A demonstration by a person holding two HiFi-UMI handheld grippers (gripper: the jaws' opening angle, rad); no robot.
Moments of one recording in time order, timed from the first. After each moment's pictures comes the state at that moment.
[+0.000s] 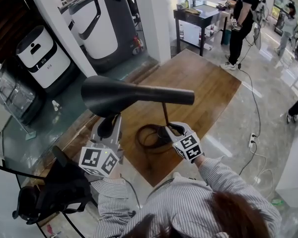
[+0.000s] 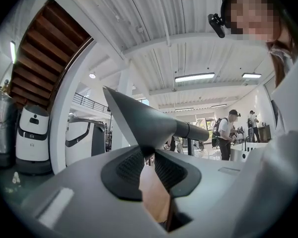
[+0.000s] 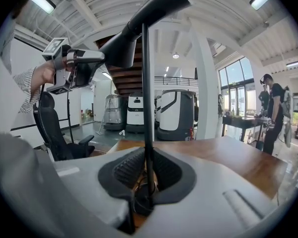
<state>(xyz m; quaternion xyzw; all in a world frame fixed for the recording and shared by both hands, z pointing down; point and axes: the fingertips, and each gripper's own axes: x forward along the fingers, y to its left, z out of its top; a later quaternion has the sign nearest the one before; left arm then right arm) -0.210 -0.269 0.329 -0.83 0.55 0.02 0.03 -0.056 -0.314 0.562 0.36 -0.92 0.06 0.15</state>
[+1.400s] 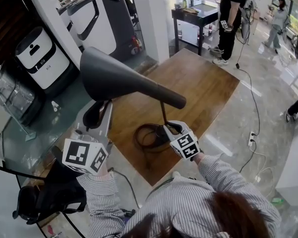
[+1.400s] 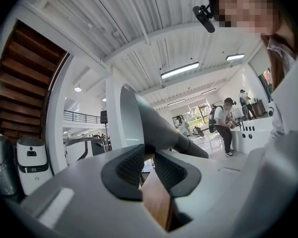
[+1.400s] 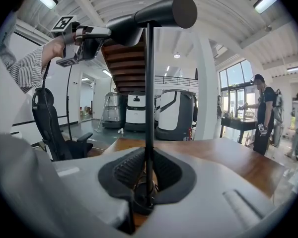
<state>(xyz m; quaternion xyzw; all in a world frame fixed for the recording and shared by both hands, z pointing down) -0.193 -0.264 0.245 -0.83 0.54 -0.05 0.13 -0.055 -0.313 0.561 0.36 -0.92 0.04 0.16</state>
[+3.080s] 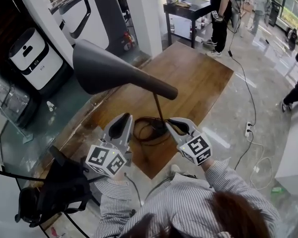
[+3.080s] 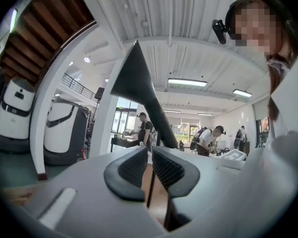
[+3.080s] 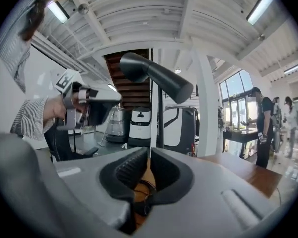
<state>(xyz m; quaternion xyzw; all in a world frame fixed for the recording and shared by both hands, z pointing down) -0.151 -0.242 0.362 -0.88 0.47 0.04 -0.04 -0.030 -0.249 0.473 0.35 -0.93 0.01 0.07</state>
